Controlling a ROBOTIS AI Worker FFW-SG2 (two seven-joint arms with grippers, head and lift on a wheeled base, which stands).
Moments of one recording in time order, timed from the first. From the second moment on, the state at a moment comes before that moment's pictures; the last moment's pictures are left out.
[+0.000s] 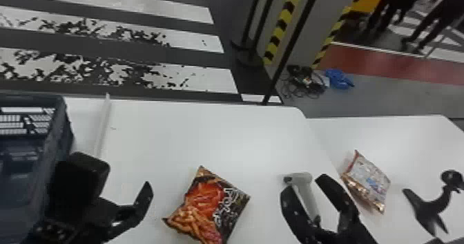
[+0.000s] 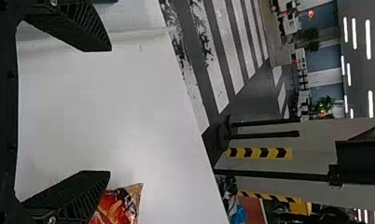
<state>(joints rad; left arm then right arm) 0.37 0.21 -0.41 -2.38 -0.10 0.85 0.01 0.88 -0.03 -0.30 -2.19 -0.41 -0.23 0.52</state>
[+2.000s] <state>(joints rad) 0.85 0.22 0.05 -2.39 0.11 0.29 -0.01 0.78 -0.06 -0.18 -2.07 -0.27 0.08 0.64</state>
